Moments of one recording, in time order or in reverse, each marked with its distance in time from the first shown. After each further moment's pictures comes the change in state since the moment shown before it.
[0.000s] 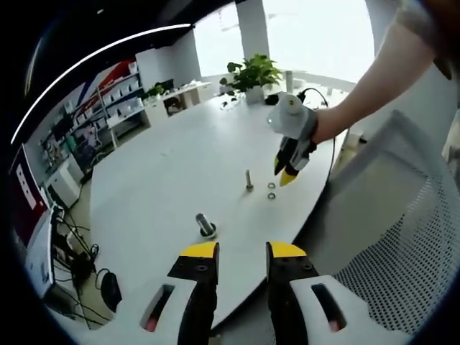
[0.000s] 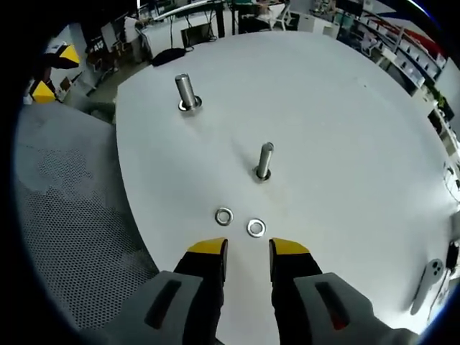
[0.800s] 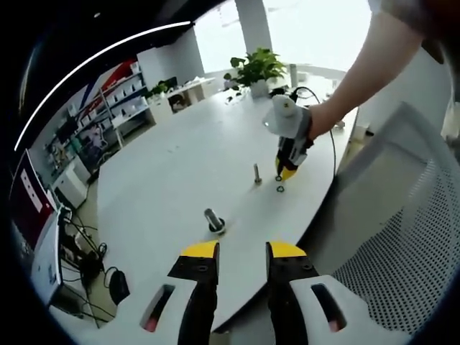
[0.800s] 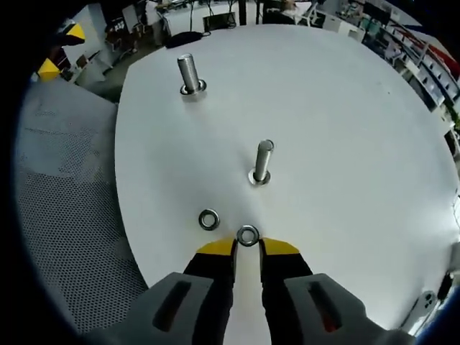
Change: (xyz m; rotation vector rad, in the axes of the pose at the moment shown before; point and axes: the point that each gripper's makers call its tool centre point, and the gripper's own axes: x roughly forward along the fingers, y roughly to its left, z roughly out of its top) left arm 0.002 0.009 -0.007 0.010 0.045 0.046; right arm 0.019 -0.016 0.003 -0.093 0.063 0.086
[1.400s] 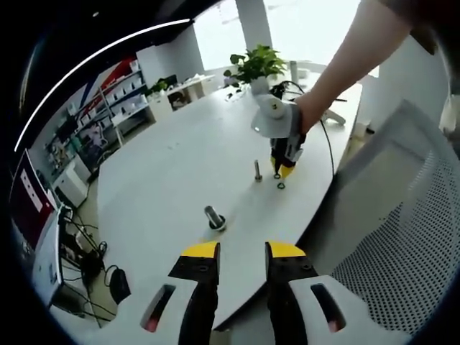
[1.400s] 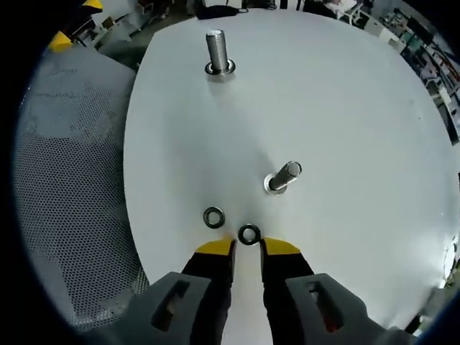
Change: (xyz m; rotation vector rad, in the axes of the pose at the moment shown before) left arm 0.001 0.000 -0.003 0.002 0.018 0.004; right arm 0.004 0.006 0.002 -0.217 0.155 0.051
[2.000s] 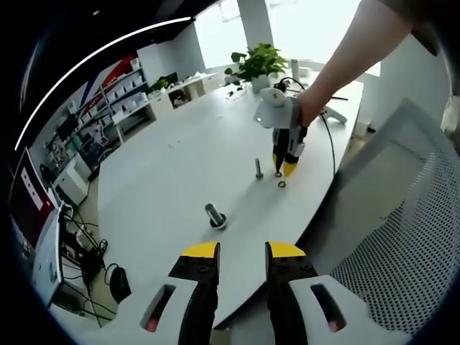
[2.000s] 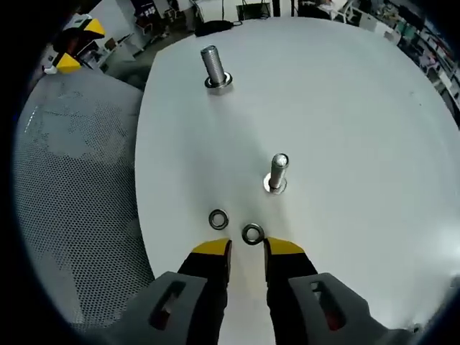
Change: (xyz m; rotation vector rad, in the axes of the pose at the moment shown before) left arm 0.000 0.001 -0.001 -0.004 0.003 0.004; right arm -0.003 0.000 0.000 0.153 -0.132 0.083
